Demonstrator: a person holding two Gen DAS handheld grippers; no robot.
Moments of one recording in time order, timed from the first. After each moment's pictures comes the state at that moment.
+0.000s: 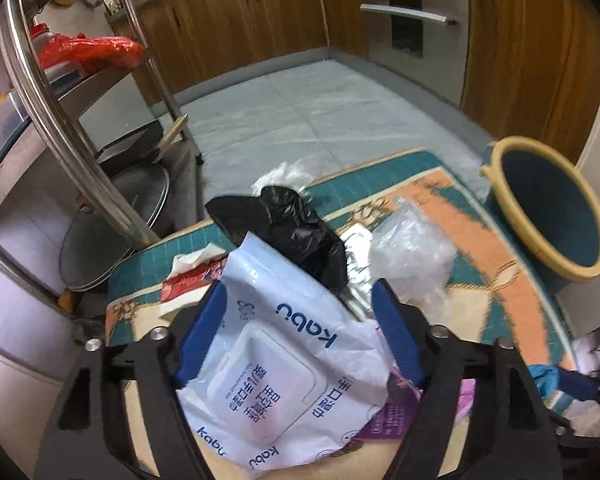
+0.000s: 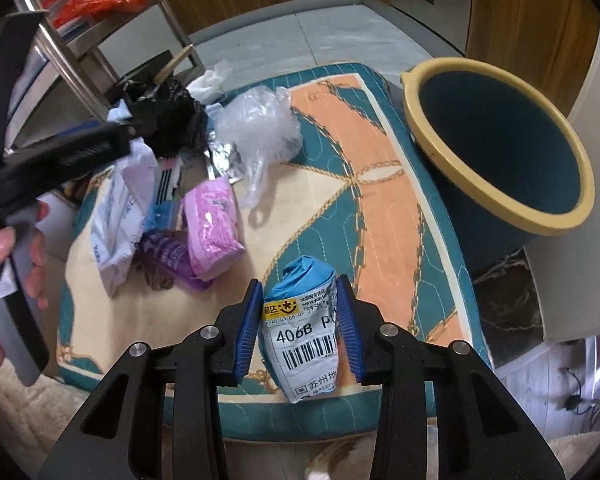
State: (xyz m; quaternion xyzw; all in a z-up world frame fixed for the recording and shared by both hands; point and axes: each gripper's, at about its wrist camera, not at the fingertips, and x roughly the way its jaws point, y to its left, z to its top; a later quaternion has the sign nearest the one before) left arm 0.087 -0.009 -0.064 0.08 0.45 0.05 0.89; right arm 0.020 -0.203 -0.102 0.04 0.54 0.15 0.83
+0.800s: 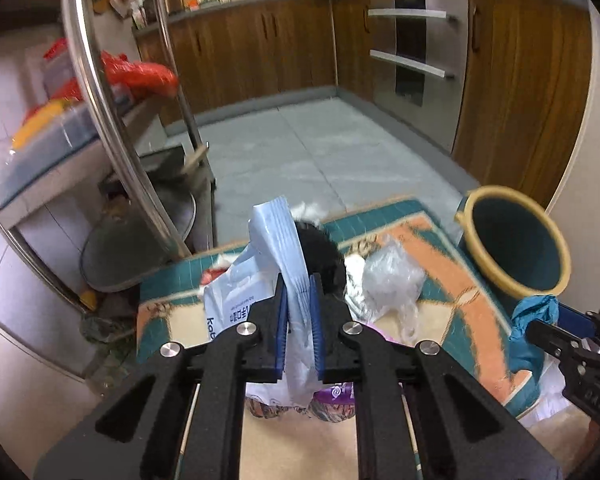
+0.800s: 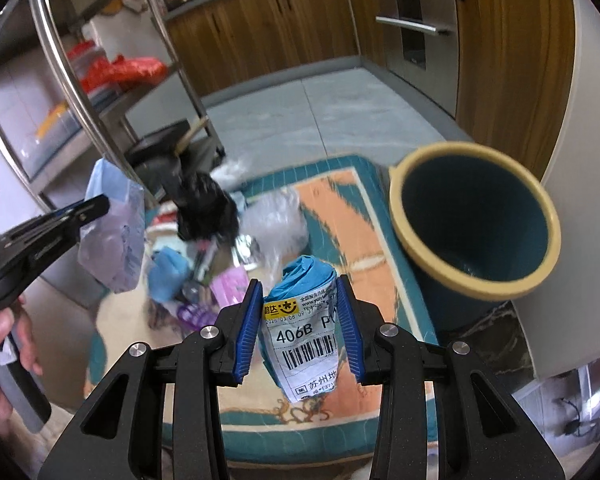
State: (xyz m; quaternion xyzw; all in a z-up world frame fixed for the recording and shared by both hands) left arm 0.021 0.012 0.022 0.04 0.37 0.04 0.93; right arm 0.011 -0.223 -0.026 0.07 0.43 0.15 0.89
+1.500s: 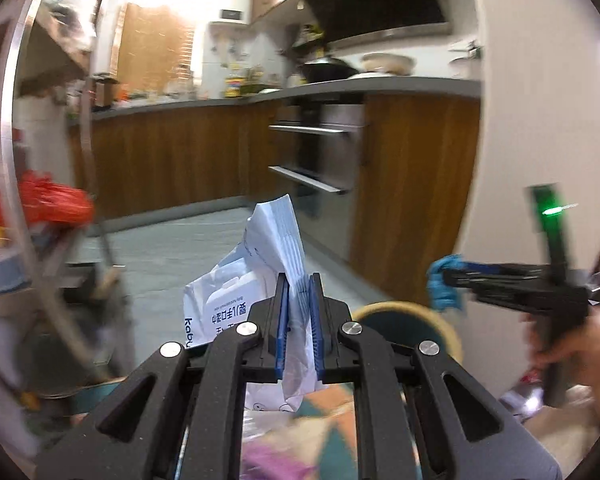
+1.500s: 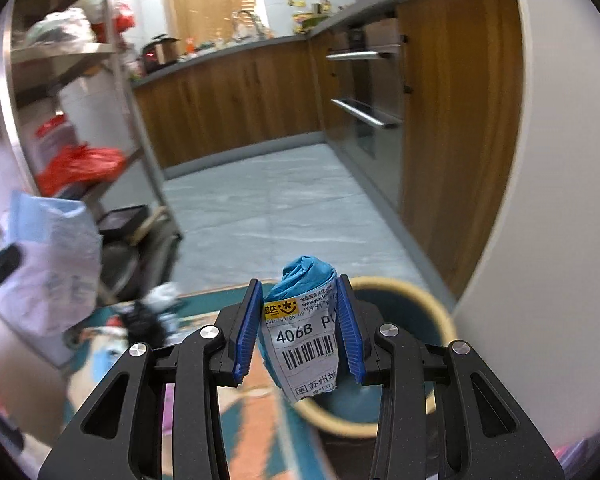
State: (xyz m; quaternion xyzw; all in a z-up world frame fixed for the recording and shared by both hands) left arm 0.026 -0.080 0.124 0.00 0.21 -0.15 0.97; right arm 0.100 -0.347 0.070 0.05 0.33 0.09 0.94
